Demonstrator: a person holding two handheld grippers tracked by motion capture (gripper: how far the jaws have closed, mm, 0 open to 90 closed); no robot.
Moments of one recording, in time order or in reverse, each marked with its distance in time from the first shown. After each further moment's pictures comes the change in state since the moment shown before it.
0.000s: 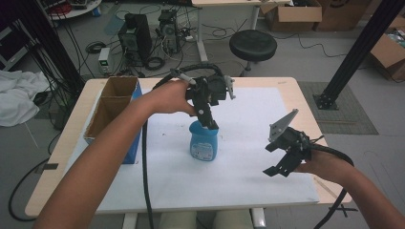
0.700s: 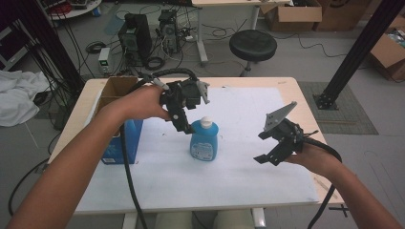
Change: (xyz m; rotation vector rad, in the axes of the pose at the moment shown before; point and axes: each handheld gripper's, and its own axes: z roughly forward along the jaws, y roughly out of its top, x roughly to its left) left arm -0.012 -0.051 -0.011 0.044 0.017 -0.033; right arm -0.014 0.015 0.003 -0.133 -0.085 -0.005
